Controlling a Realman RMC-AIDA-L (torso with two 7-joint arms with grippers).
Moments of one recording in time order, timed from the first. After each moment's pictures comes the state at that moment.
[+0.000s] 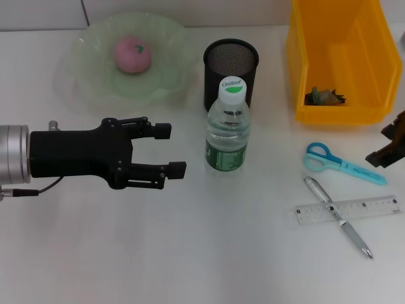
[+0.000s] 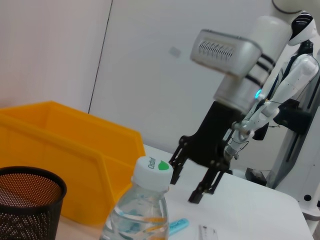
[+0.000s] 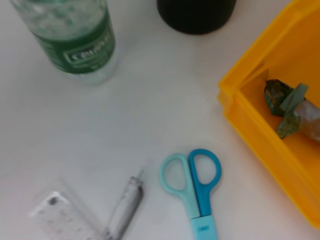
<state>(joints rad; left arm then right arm) -0.43 -2.07 0.95 0.85 1.82 1.70 -1.51 0.65 2.07 -1.06 -1.34 -2.80 -1.73 2.17</state>
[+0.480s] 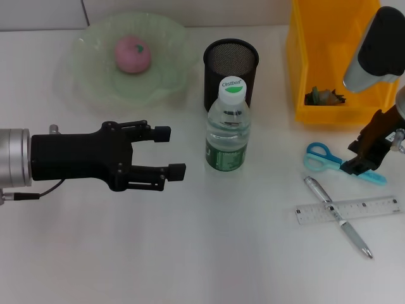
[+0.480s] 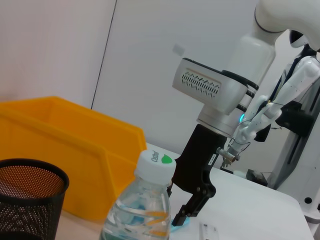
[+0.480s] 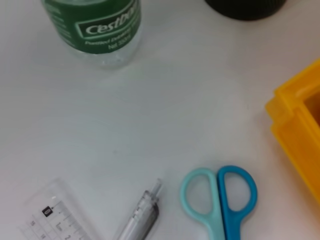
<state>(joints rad) -0.42 -2.06 0.95 0.82 1.82 1.69 -1.50 0.71 2.08 -1.20 -1.09 -2.81 -1.52 2.12</state>
